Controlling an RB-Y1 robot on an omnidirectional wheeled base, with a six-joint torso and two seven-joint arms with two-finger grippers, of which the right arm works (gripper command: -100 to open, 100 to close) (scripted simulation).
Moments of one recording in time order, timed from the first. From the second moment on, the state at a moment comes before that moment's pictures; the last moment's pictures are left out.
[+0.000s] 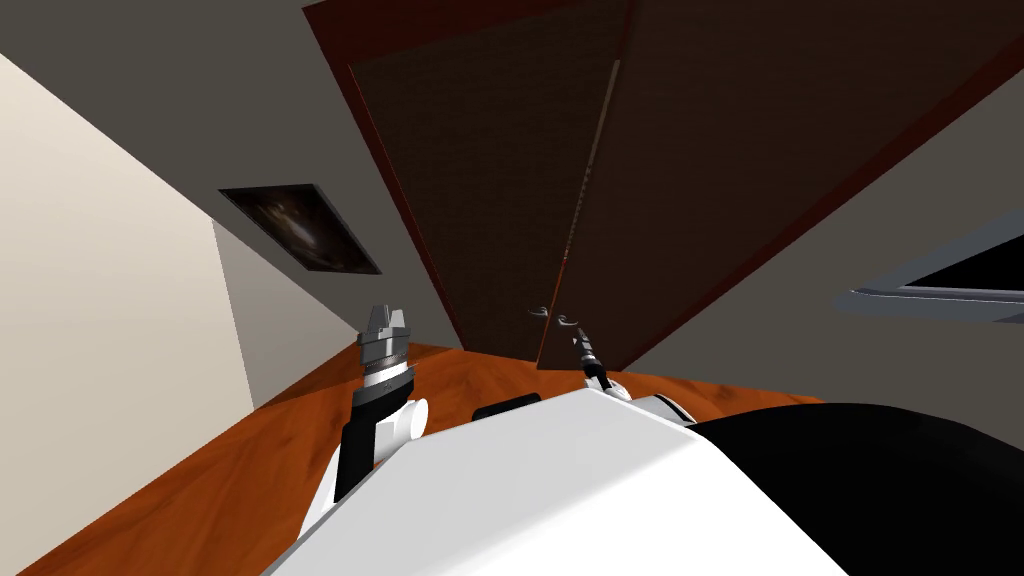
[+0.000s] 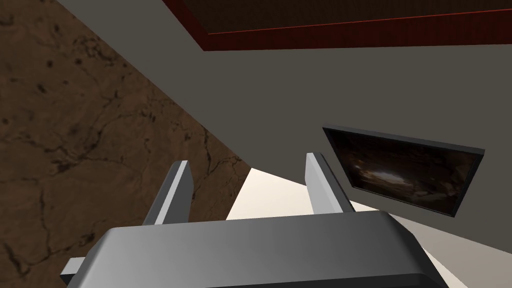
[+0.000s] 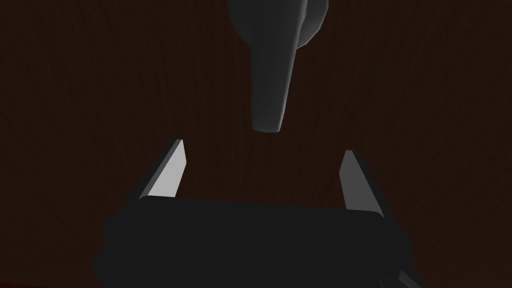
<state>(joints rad) -0.11 -0.37 -0.09 -0.38 -0.22 -0.96 -0.22</state>
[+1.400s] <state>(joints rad) -0.10 -0.36 -0.09 -0.43 -0.22 -0.94 -0.21</state>
